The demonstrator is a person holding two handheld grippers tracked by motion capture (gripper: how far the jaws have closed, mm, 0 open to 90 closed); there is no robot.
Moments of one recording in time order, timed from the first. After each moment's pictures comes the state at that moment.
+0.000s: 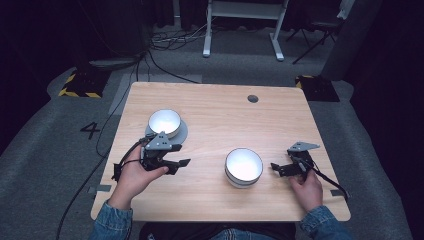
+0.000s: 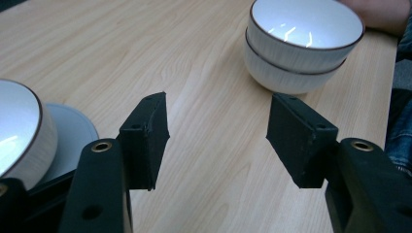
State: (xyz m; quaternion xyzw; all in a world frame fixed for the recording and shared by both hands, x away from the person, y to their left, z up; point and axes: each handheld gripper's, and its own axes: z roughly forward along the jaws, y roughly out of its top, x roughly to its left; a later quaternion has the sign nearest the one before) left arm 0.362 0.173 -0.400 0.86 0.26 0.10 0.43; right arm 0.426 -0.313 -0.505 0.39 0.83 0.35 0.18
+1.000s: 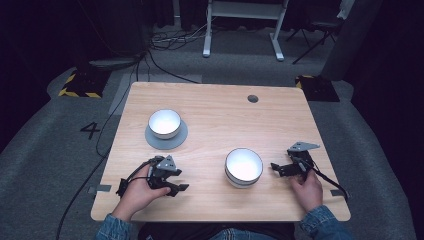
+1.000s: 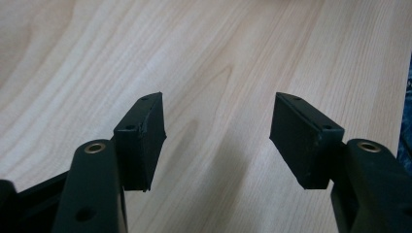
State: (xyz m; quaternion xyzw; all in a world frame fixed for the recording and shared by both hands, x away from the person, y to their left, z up) left arm 0.350 0.168 -0.476 0.90 0.26 0.03 0.34; right arm 0.426 -0.313 -0.505 0.39 0.83 0.35 0.18
